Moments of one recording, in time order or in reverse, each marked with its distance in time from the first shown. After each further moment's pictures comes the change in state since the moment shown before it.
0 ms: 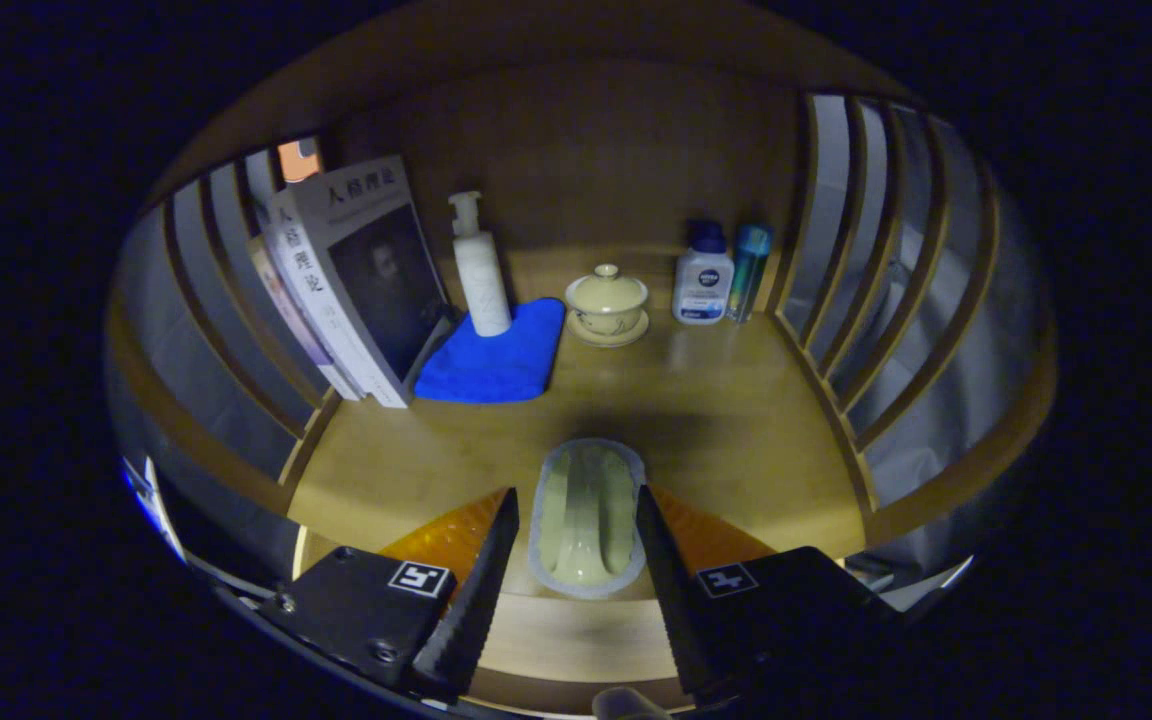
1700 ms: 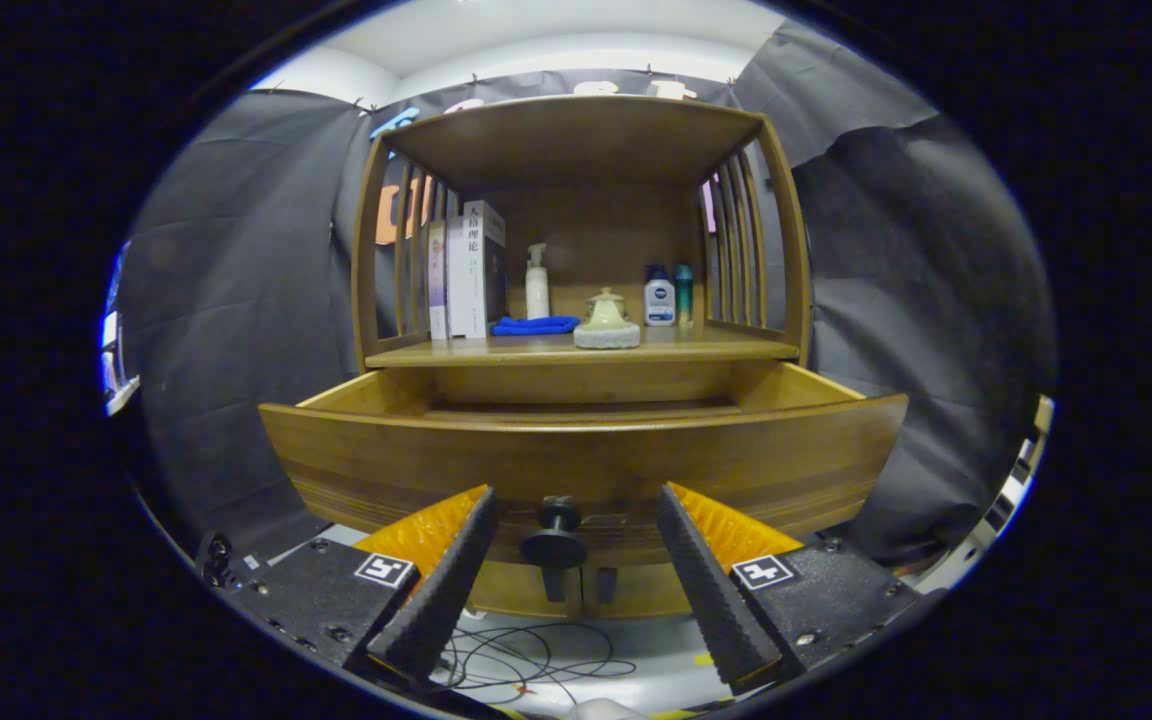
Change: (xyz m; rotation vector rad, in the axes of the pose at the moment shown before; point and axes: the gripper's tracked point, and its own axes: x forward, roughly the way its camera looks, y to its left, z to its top) arm -0.063 0.023 -0.299 -0.007 -0.519 -0.025
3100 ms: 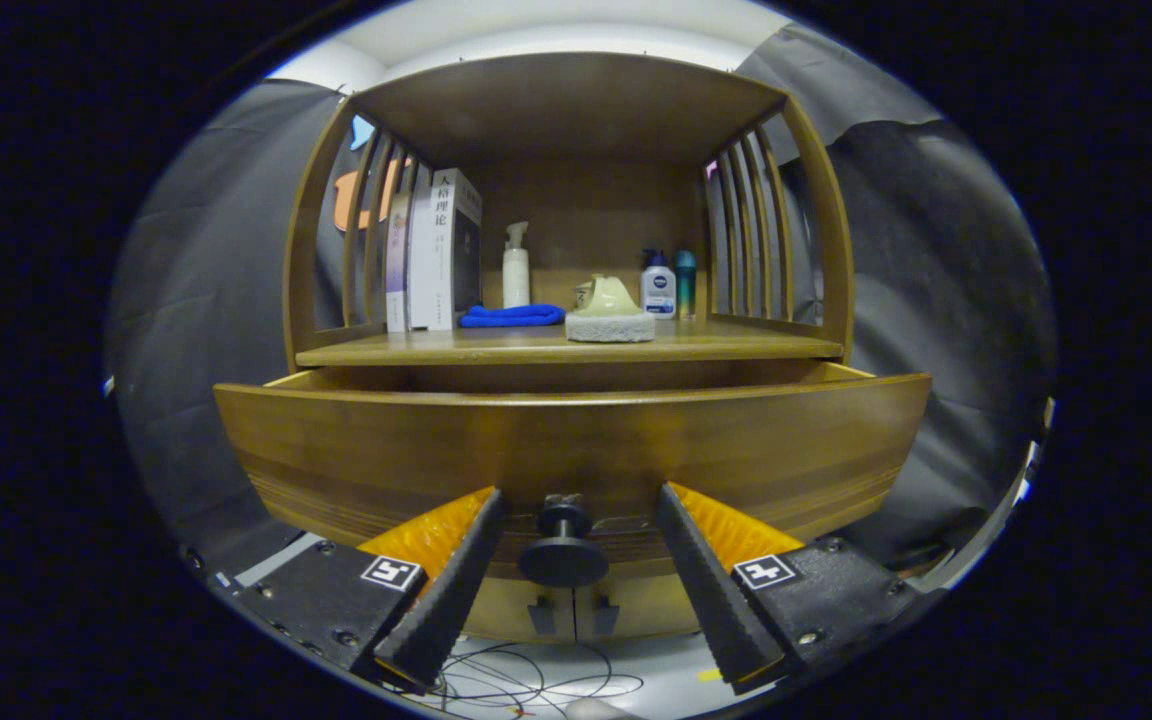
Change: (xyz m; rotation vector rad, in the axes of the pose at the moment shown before) arm 0.102 0.005 0.018 -0.010 0.001 -0.072
